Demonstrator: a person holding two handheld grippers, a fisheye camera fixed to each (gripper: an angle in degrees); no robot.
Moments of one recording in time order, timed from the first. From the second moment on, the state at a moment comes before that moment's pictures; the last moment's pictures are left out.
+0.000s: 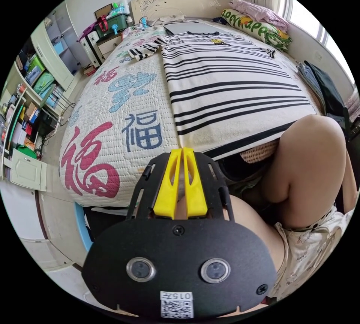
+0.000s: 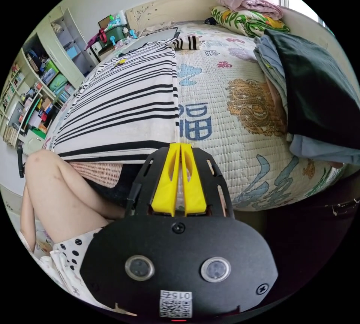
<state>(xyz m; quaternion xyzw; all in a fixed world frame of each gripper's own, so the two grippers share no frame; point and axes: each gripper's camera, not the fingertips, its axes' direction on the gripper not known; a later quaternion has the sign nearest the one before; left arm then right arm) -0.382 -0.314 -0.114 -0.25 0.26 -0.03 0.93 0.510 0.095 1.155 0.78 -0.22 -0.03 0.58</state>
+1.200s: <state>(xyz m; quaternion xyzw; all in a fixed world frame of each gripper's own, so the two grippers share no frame) -0.375 -0.318 -0.102 -0.26 0.23 -0.02 0.94 0.501 0.456 1.209 0.77 -0.30 -0.09 0.56</state>
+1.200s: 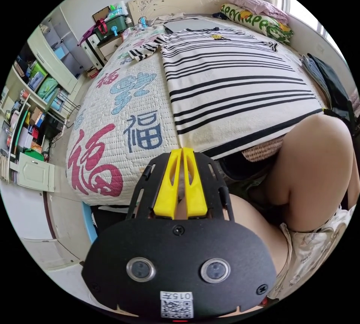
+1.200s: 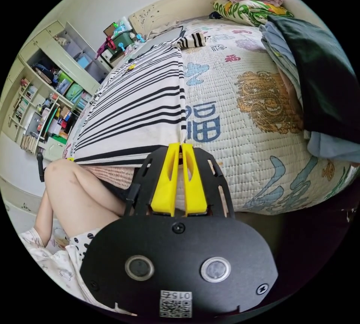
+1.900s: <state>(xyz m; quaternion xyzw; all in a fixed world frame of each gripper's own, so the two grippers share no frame) -0.444 -0.394 -0.064 -0.26 0.20 -0.07 0.94 0.718 0.628 0.976 0.71 -0.62 -0.18 0.27</state>
